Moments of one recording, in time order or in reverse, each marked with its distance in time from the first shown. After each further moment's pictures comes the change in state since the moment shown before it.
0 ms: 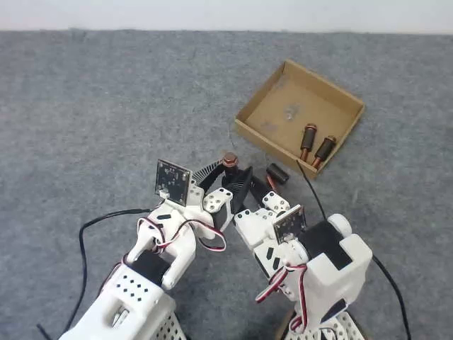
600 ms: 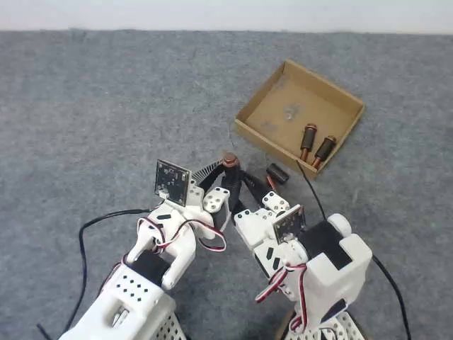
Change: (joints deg) left arm 0.1 -0.1 0.0 0.2 0.0; right arm 0.0 0.0 0.0 0.0 0.0
